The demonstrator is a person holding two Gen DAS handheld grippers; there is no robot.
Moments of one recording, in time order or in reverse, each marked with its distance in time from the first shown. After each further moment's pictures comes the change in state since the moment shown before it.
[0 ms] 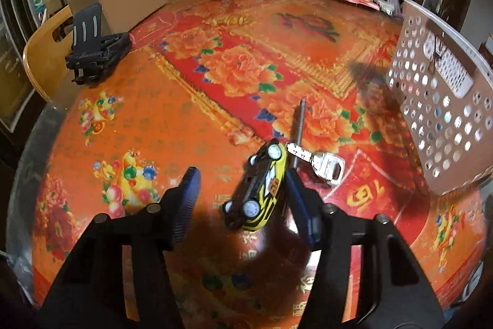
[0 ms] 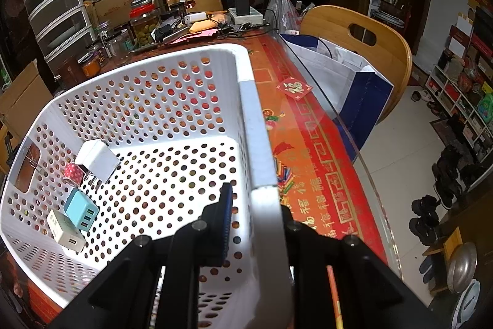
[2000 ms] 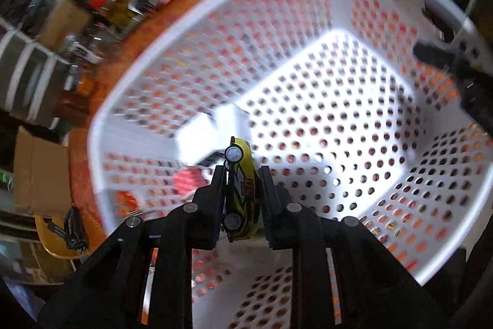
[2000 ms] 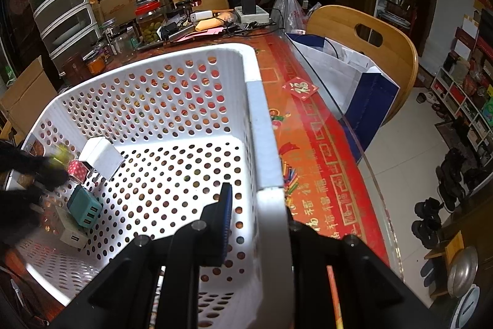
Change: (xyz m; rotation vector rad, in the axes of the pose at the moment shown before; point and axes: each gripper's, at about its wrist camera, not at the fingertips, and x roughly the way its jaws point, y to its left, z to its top) left arm -0.022 -0.344 0.082 0.758 0.240 0.015; right arm 0.002 0.002 -0.002 -0.012 0.003 0.027
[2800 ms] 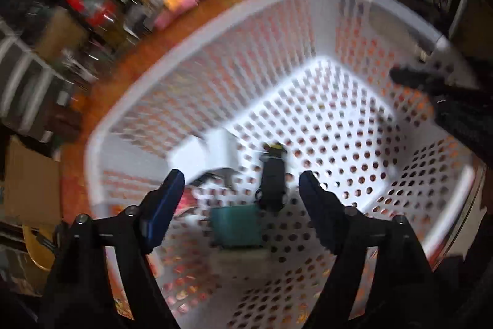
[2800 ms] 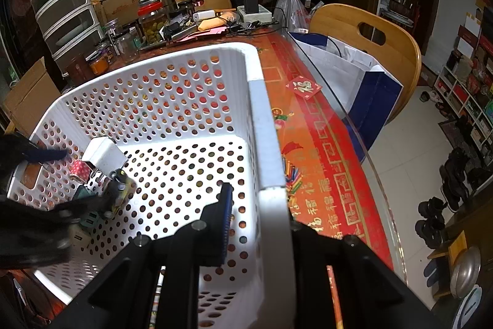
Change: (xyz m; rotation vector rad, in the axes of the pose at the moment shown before) left arm -0.040 0.019 -0.029 -0.059 -0.242 -0.053; right arm 0.000 0.000 0.001 -0.001 0.008 0.015
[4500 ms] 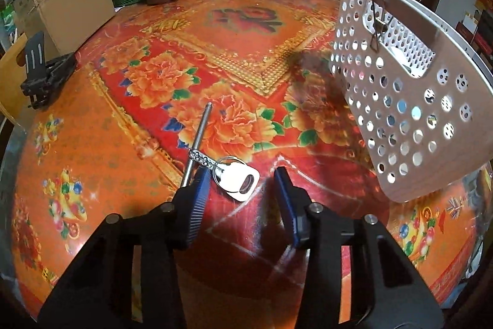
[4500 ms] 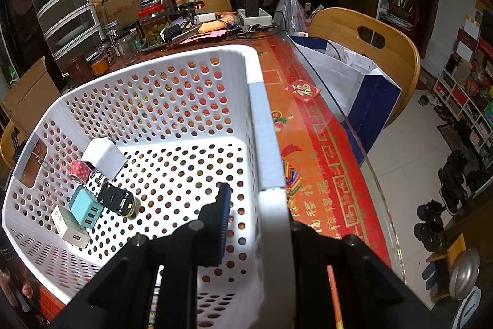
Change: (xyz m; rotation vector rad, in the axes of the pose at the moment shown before) left arm 0.061 0.144 -0.211 -0.569 -0.041 0.006; right arm -0.003 -0.001 0.000 -0.007 -0.017 -0.006
